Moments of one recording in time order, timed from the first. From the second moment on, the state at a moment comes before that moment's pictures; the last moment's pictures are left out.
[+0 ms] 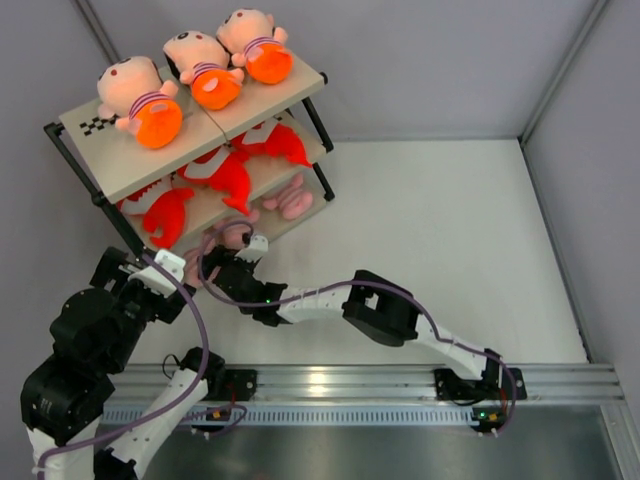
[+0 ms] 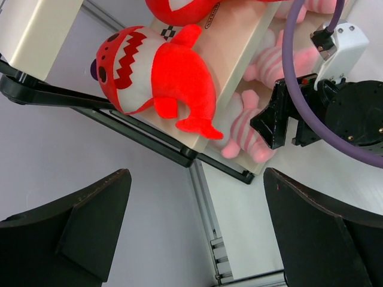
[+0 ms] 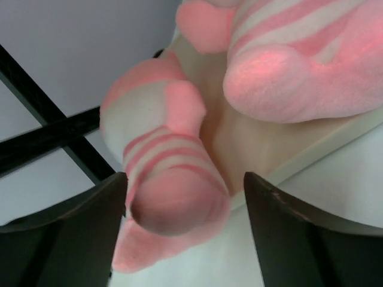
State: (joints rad) left arm -0.41 0.48 1.35 -1.18 -0.33 0.54; right arm 1.29 2.49 1.88 0.40 0.74 0.99
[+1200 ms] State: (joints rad) left arm -0.20 0.27 1.03 -1.25 -0.32 0.55; right arm 1.06 1.20 0.76 -0.13 0.61 0.67
